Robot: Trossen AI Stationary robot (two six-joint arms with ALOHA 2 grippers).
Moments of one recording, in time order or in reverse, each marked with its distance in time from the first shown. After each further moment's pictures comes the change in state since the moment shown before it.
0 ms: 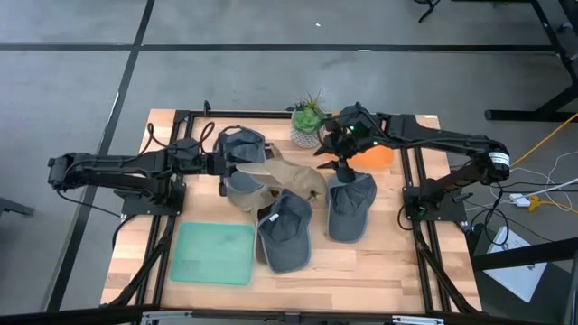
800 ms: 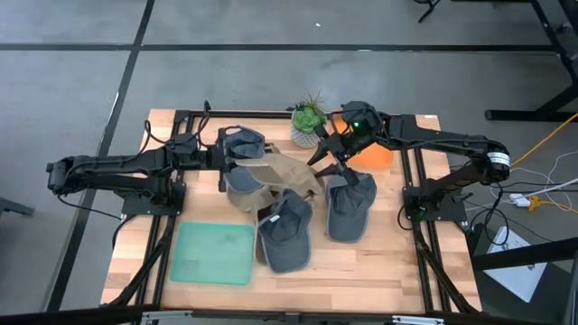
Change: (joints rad) left arm 0.076 0.000 0.000 0.054 0.101 -0.125; right arm 0.002 0.001 -0.023 0.291 -0.381 0.064
